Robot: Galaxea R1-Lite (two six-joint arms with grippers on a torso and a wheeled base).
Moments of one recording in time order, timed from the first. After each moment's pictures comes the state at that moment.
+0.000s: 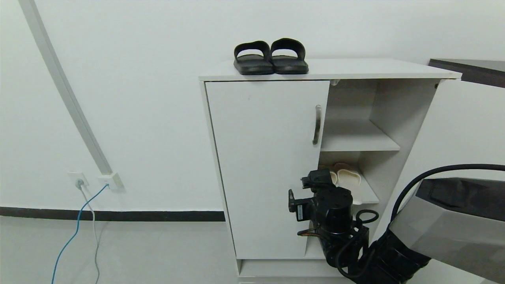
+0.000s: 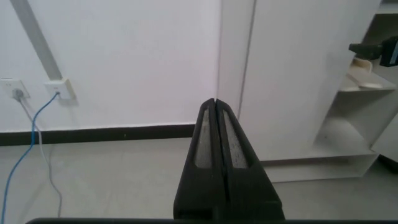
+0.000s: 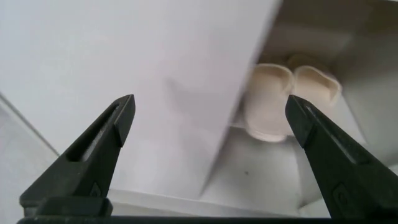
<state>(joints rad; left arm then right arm) 0.00 0.00 0.00 0.00 -0.02 0.00 0.79 2.20 -0.81 -1.25 -0.69 0.04</state>
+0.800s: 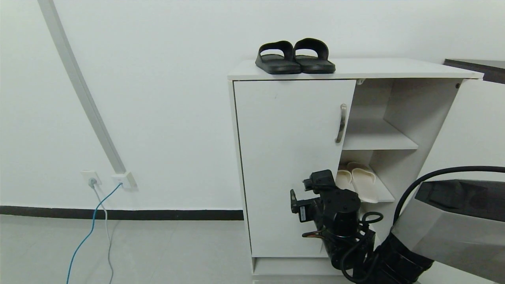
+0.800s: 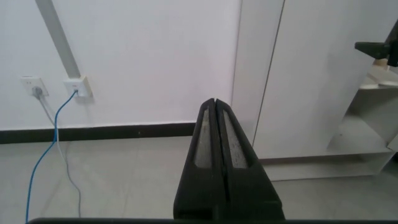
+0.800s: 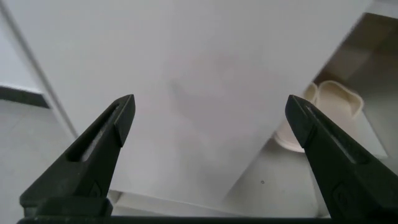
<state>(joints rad) 0.00 0.00 0.00 0.00 -0.02 0.01 0.79 2.20 -0.77 -1.34 -0.67 -0.03</state>
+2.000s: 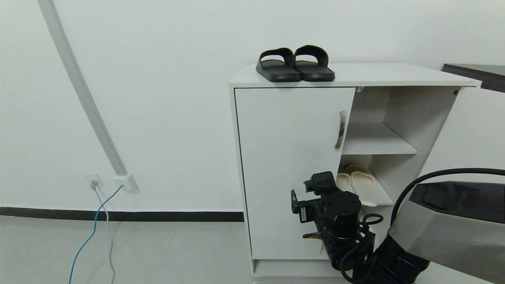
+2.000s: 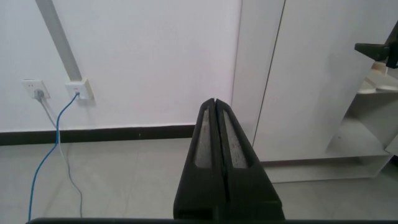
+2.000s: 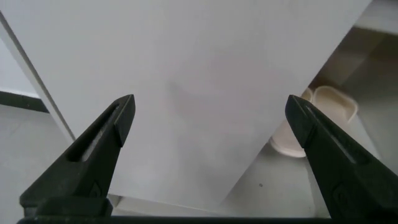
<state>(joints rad) 0.00 0.00 0.00 0.00 -0.02 0.01 0.78 2.22 -0.76 -1.38 -0.67 -0.03</state>
